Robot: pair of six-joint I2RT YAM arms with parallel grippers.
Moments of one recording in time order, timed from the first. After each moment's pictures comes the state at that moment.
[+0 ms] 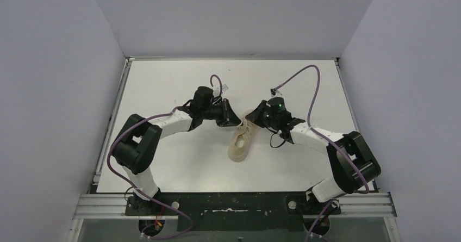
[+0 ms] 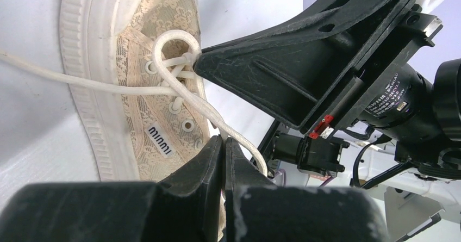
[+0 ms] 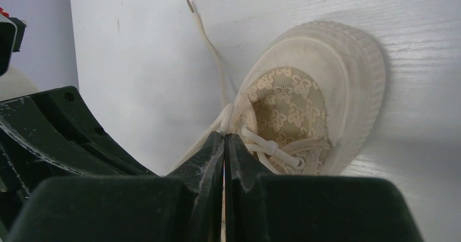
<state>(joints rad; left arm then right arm) -0.57 1.77 0.99 0.19 0.67 -0.90 0.50 1.51 0.74 0.19 -0.11 0.86</state>
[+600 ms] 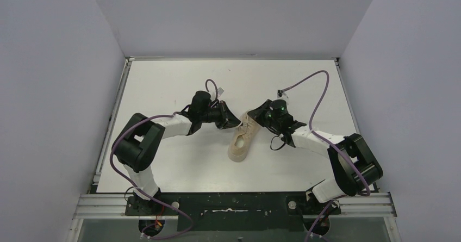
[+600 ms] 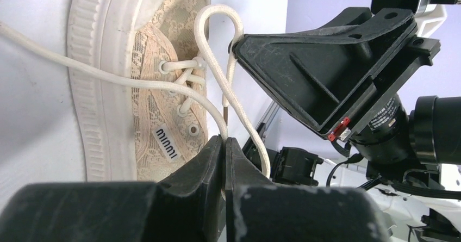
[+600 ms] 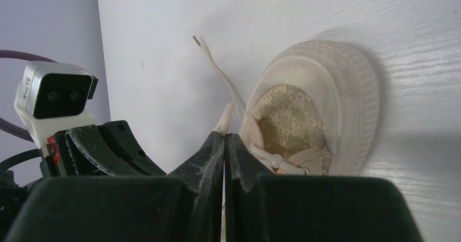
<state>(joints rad) -0.56 1.79 0.91 0.36 0.65 -1.08 0.50 1.48 0.68 0.29 -0.02 1.02</state>
